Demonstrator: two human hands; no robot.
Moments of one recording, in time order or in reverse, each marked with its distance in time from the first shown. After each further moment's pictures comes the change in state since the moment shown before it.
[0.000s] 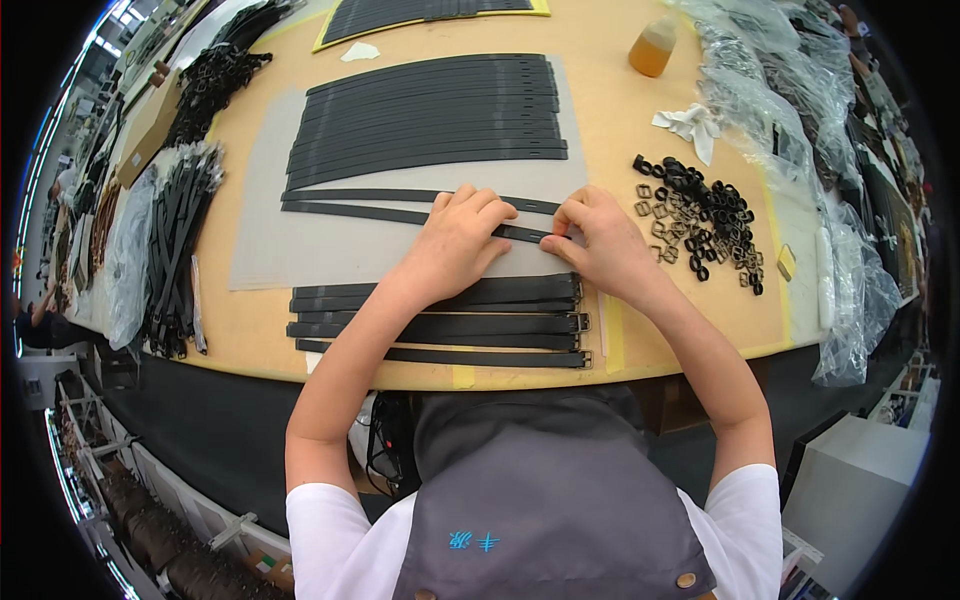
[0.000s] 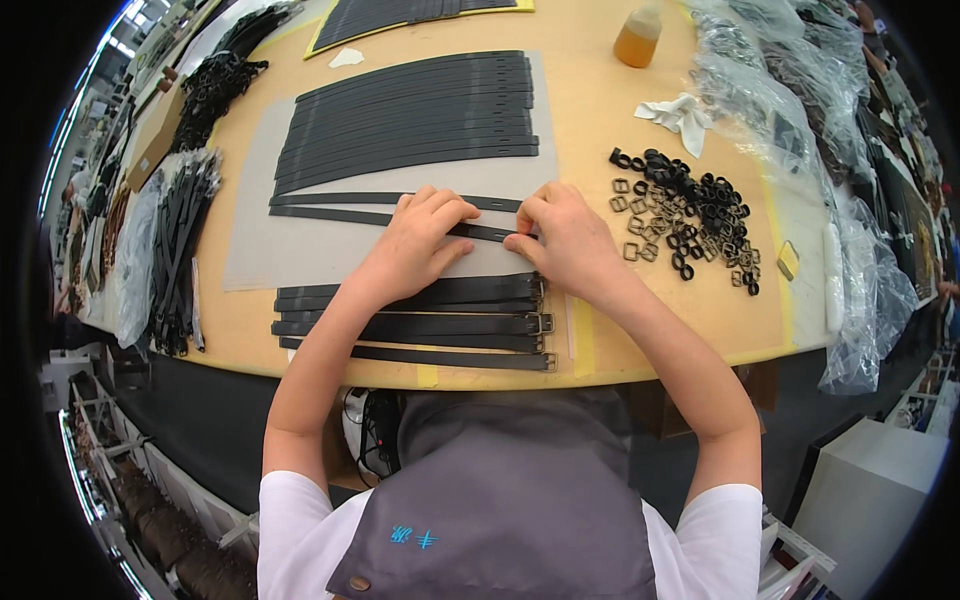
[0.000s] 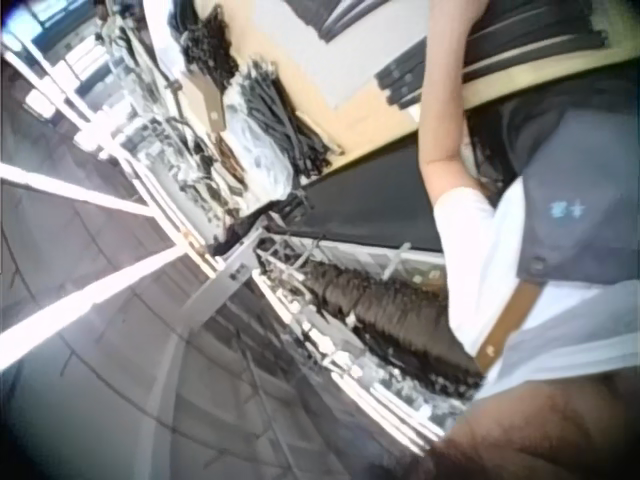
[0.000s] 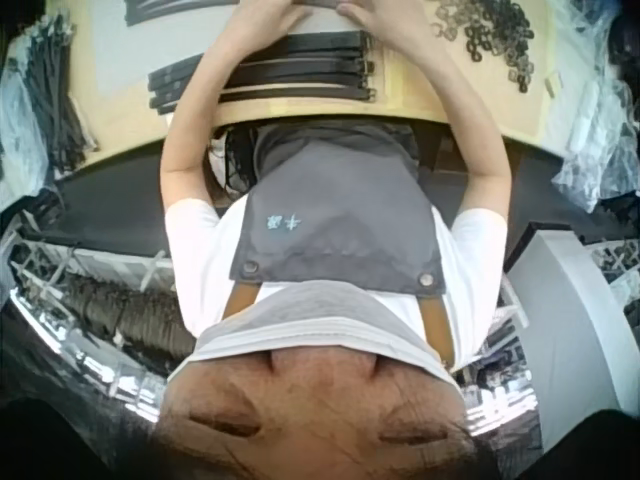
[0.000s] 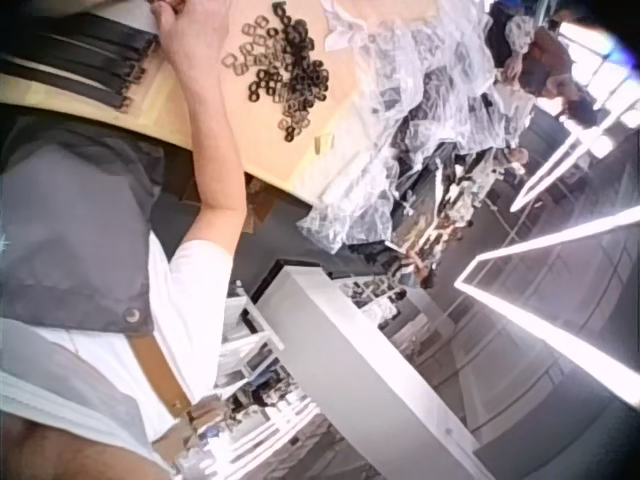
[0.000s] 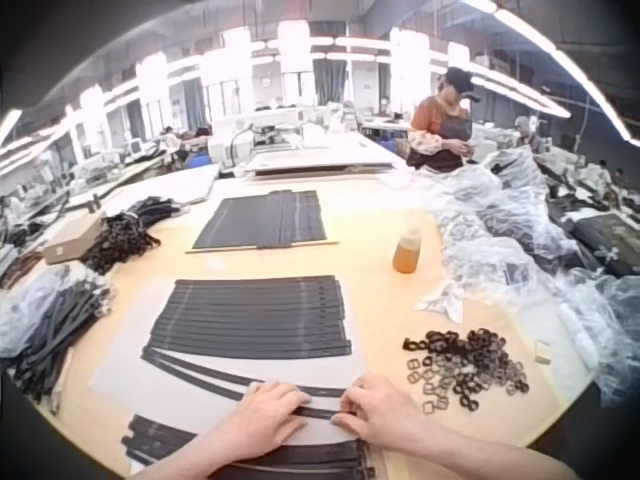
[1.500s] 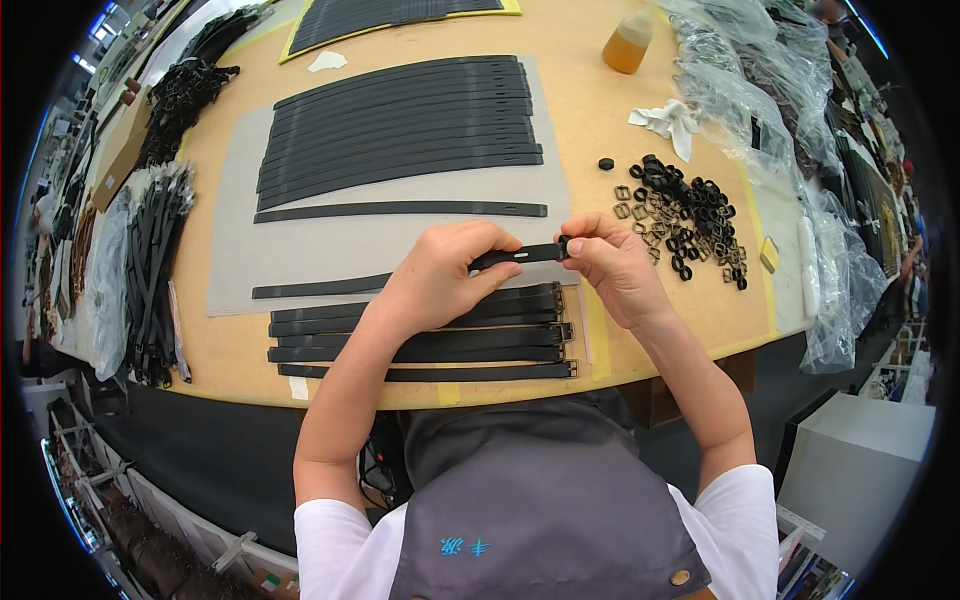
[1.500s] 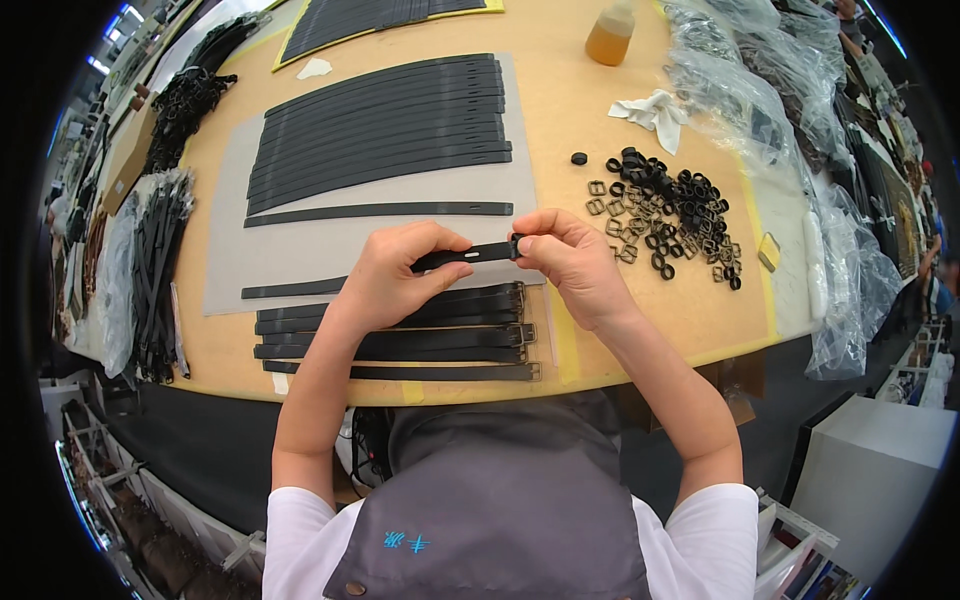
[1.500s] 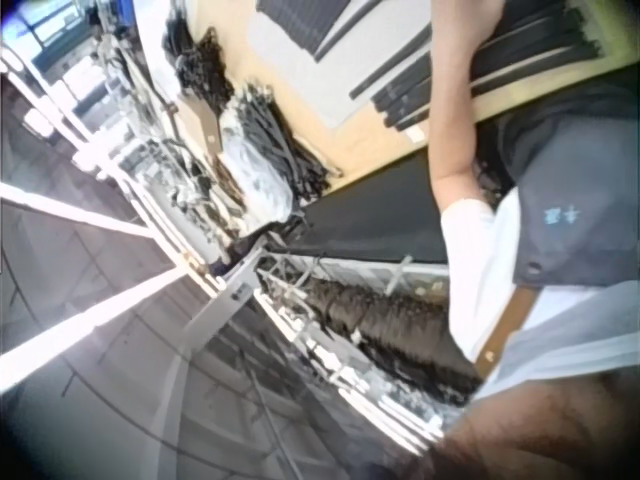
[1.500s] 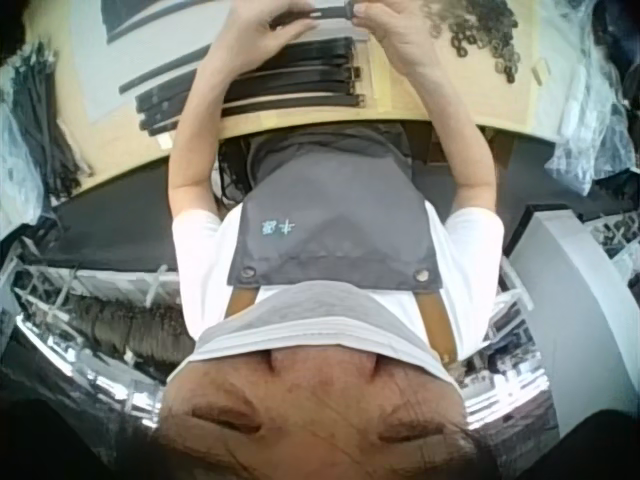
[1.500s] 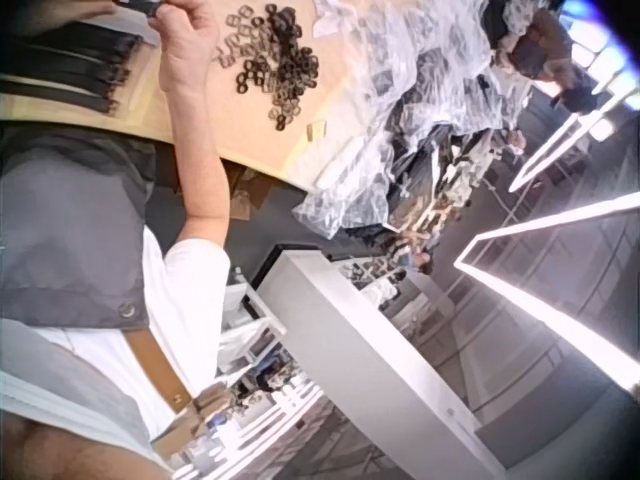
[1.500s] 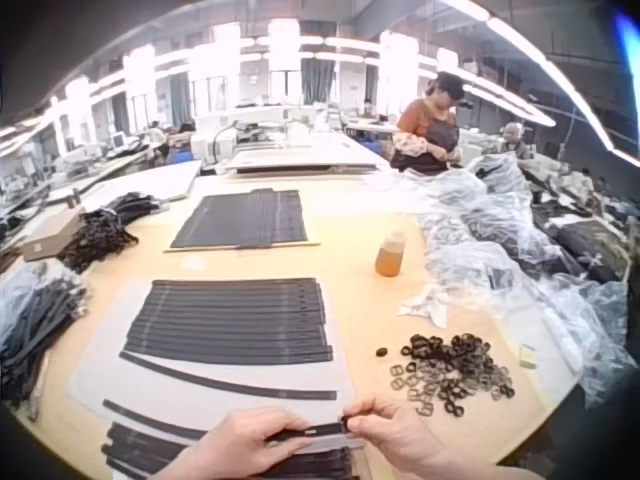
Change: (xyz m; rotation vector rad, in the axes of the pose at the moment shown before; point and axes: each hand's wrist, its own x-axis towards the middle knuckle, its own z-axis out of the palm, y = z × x) left_hand 0.011 0.026 -0.009 -0.404 0.050 -0.054; right_hand -0.032 0.009 -0.005 1.429 0.087 0.464
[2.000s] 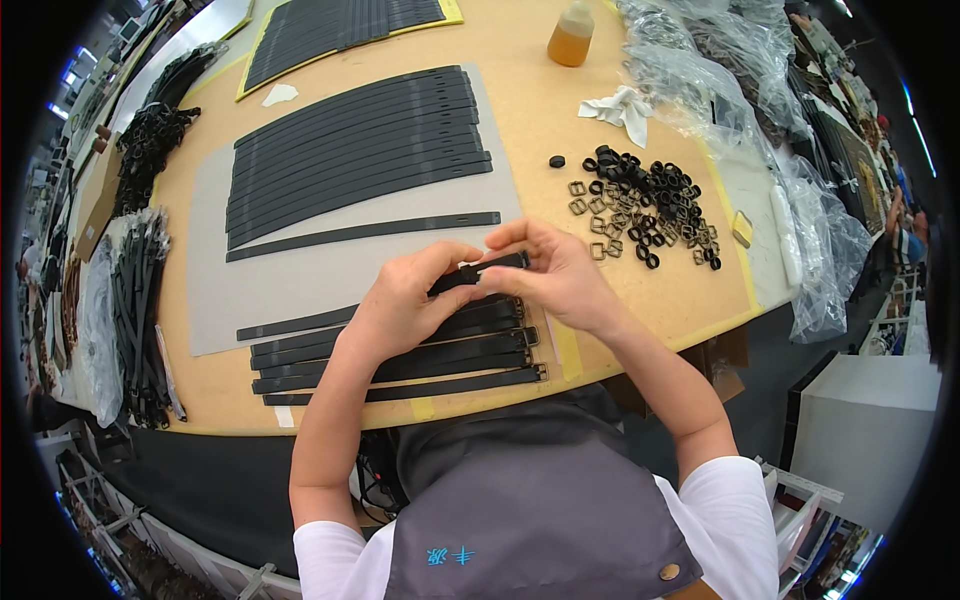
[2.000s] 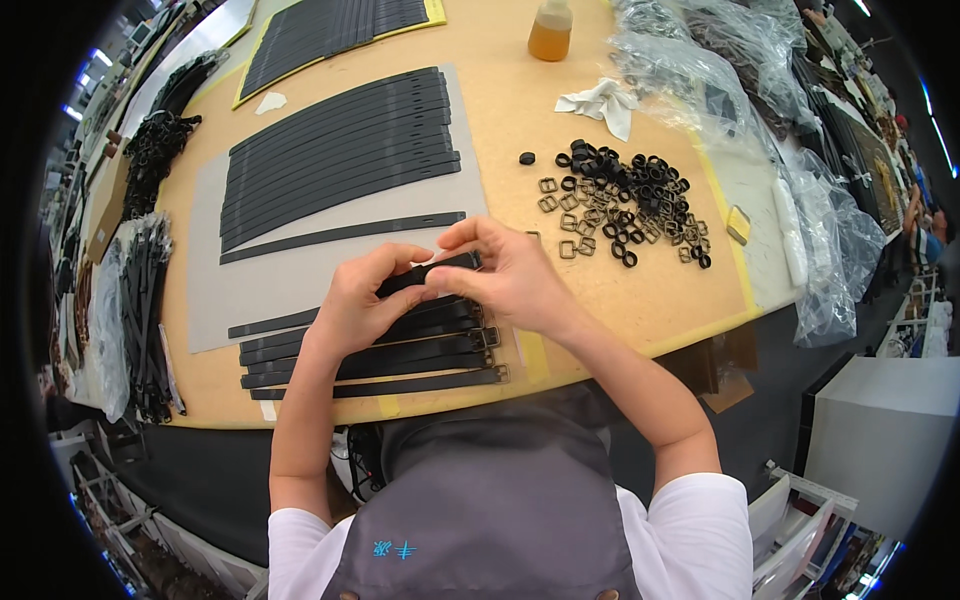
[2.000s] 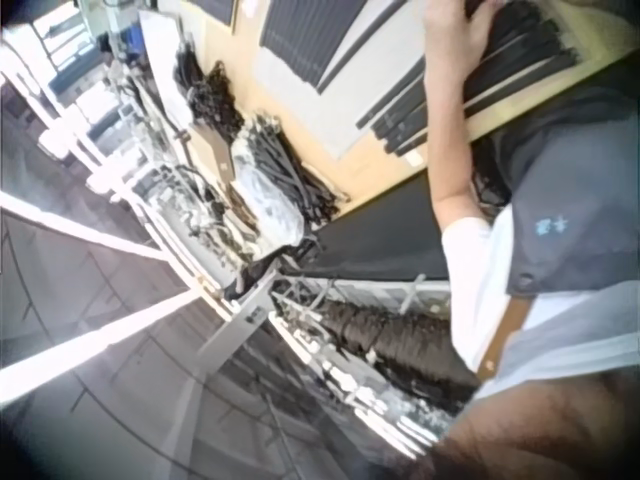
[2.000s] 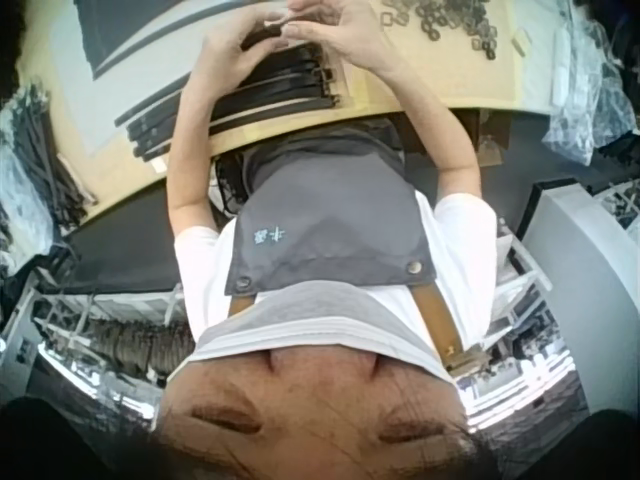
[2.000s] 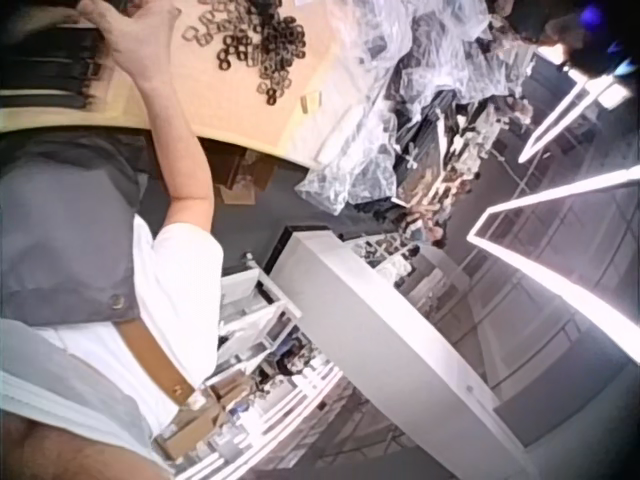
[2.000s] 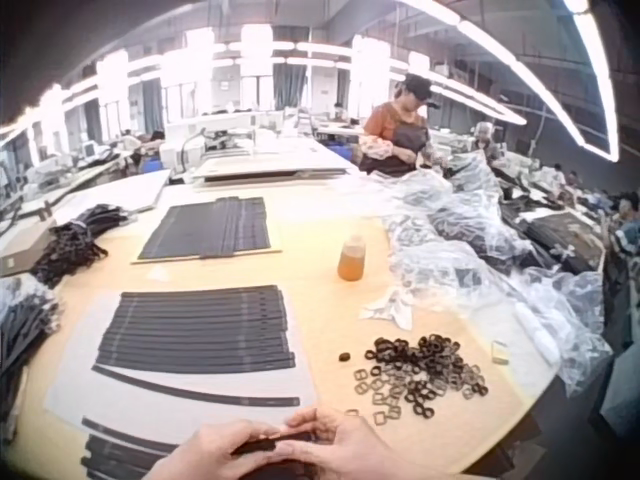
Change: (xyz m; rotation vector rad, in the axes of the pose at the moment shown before) left_hand -0.002 0.004 0.010 -0.029 -0.001 0.003; right_hand -0.005 -0.003 0.024 -0.429 -0.041 -0.161
